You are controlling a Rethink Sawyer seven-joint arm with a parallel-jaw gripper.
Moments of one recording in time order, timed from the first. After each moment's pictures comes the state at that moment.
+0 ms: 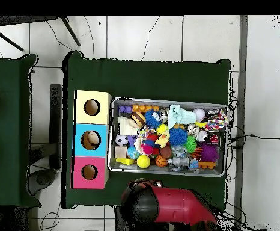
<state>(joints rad) -0.38 -0.97 0.05 2.17 -0.32 0.47 1.57</state>
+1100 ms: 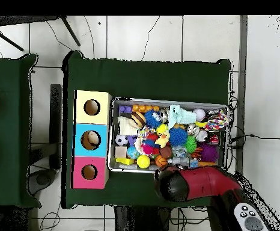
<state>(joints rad) -0.65 -0.78 0.27 2.00 -0.68 0.46 1.57</state>
